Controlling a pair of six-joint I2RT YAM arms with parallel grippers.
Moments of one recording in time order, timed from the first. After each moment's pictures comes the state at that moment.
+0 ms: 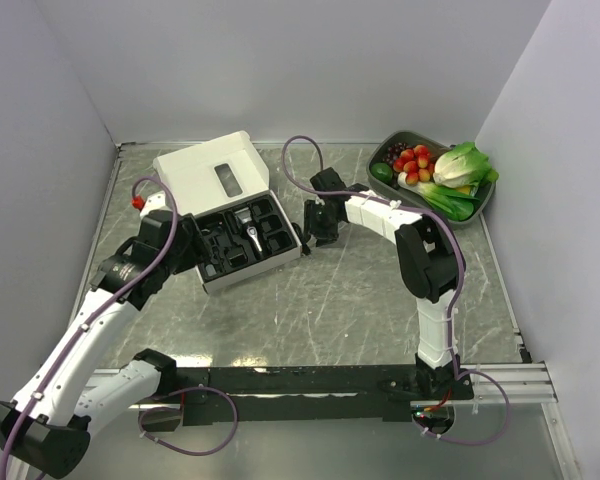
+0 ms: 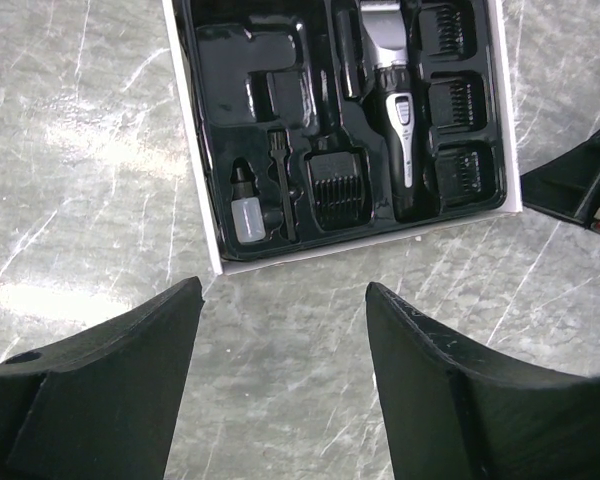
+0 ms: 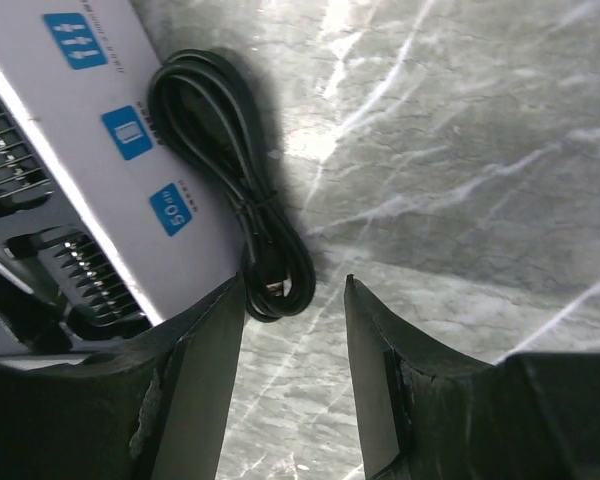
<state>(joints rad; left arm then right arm) -0.40 0.89 0.97 -0.79 -0.28 -0.67 0.52 2.03 1.51 -0.59 -0.13 0.58</state>
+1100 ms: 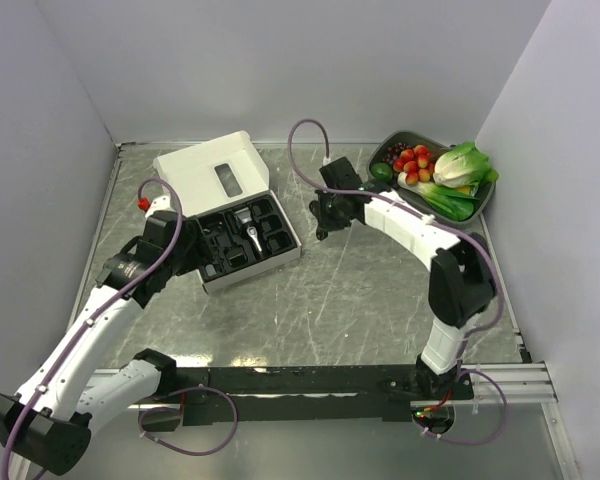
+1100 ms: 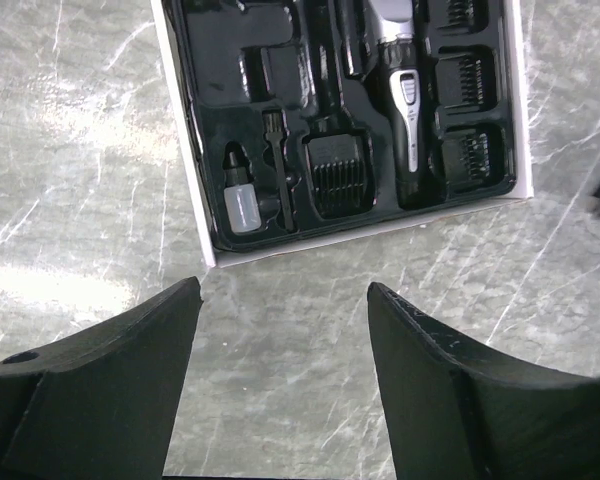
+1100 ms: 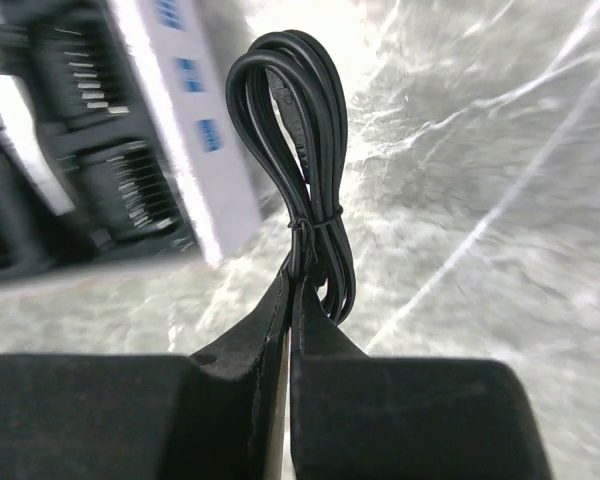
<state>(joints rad) -0.40 0.91 0.93 -0.77 -0.25 -0.68 0.54 1.81 1.45 -0.64 -0.01 0.46</state>
